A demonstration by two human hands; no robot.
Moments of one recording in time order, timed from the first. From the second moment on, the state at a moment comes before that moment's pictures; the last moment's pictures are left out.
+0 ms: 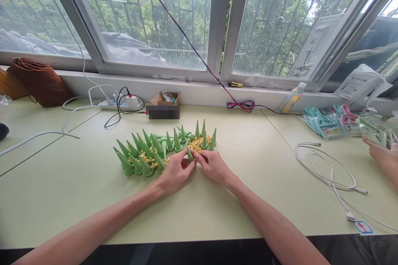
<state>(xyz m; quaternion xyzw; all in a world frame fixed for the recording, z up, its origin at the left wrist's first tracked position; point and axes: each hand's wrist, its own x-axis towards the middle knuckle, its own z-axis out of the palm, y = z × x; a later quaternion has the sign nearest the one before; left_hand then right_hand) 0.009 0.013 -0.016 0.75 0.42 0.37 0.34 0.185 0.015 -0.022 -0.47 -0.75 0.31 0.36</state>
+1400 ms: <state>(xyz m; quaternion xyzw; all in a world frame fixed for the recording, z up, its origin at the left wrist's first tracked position) 0.010 0.012 -0.015 0.73 0.42 0.38 0.37 0.185 0.015 -0.021 -0.46 -0.74 0.32 0.37</state>
